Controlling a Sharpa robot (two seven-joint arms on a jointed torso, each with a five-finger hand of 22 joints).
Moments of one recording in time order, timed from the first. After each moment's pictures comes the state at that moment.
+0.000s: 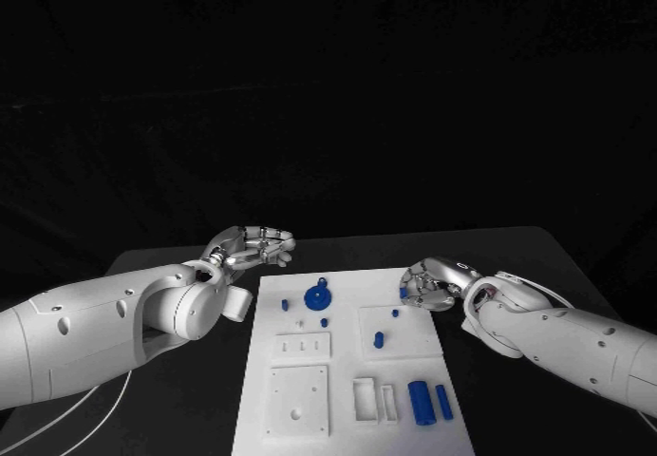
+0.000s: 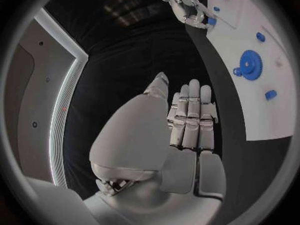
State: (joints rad) left arm 1.38 -0.84 -0.16 1.44 -0.03 -0.34 0.30; left_hand 1.59 -0.10 0.07 0.29 0.09 0.77 0.19 0.36 0.35 1.13 0.14 0.07 0.08 1.00 0.10 0.36 0.64 0.05 0.80 0.00 0.40 1.31; right arm 1.18 -0.66 -0.01 1.07 -1.37 -0.33 0.14; right_hand 1.10 -0.17 0.70 -0.19 0.05 0.96 0.09 0.34 0.45 1.12 0.01 1.13 1.17 1.31 -0.10 1.24 0.99 0.14 1.31 -0.10 1.05 1.31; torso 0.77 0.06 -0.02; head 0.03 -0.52
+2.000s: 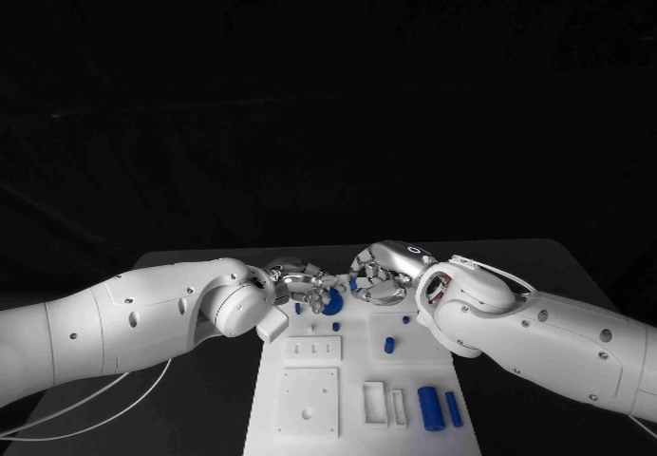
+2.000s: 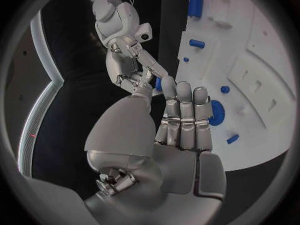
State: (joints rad) left arm 1.38 -0.73 -0.16 1.40 -0.23 -0.13 -0.12; left_hand 1.27 -0.07 0.10 0.29 0.09 0.91 0.11 0.31 0.39 1.33 -0.01 0.60 0.55 1.14 -0.09 0.86 0.87 0.07 0.91 -0.12 0.82 1.31; right arm 1.28 -0.59 -0.02 1.43 -1.51 -0.31 -0.17; right_hand 1.07 -0.17 0.75 -0.19 0.08 0.98 0.08 0.35 0.46 1.12 -0.01 1.13 1.17 1.31 -0.12 1.24 1.00 0.15 1.32 -0.10 1.05 1.31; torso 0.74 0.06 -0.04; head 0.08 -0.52
